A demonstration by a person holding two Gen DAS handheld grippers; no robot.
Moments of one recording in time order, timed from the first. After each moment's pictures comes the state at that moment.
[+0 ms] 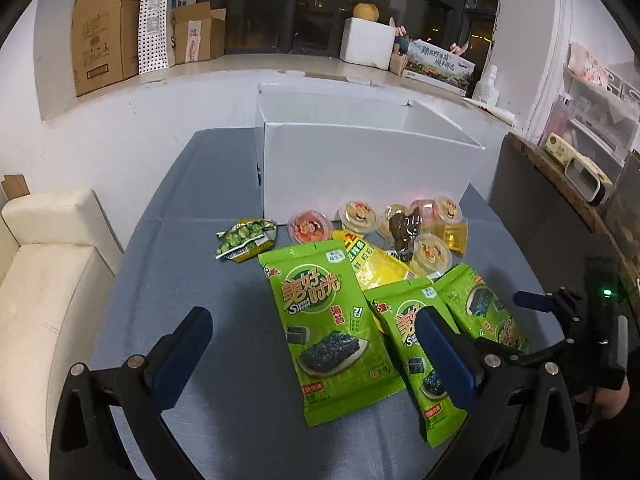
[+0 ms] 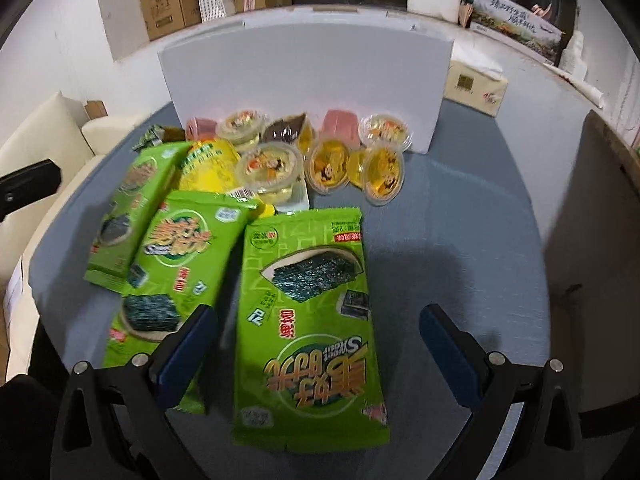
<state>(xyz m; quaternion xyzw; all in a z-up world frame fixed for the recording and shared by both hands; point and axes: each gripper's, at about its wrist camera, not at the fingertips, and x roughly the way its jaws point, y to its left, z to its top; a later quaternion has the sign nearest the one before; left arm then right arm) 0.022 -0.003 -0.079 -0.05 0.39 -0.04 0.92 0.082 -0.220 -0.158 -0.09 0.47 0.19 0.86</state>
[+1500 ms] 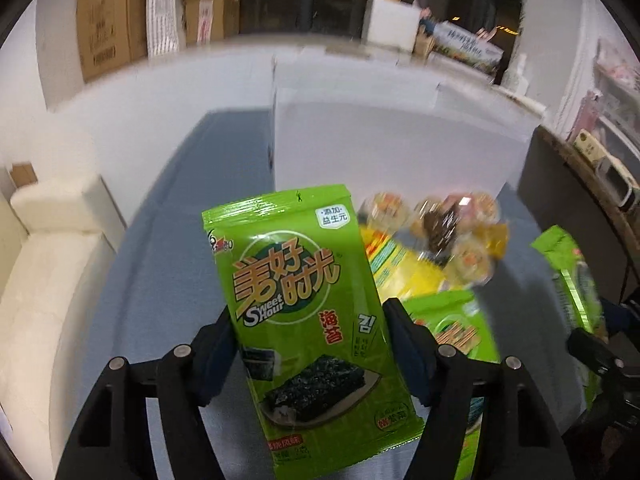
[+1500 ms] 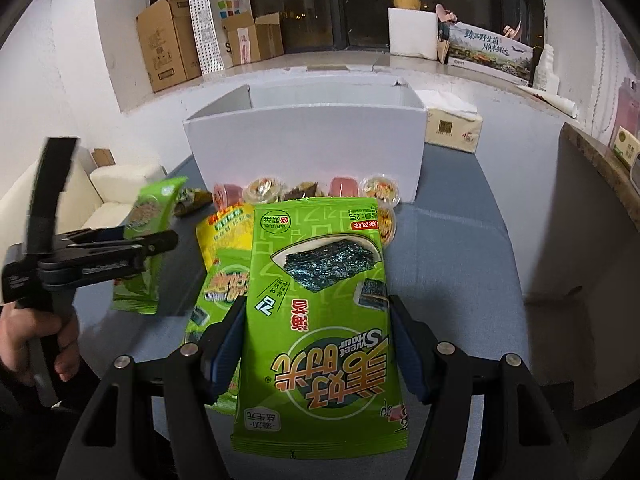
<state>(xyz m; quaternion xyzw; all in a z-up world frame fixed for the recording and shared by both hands) 0.051 -0.009 -0.102 -0.05 0.41 0.00 0.91 0.046 -0.230 -0.092 -0.04 0.39 0.18 0.90</state>
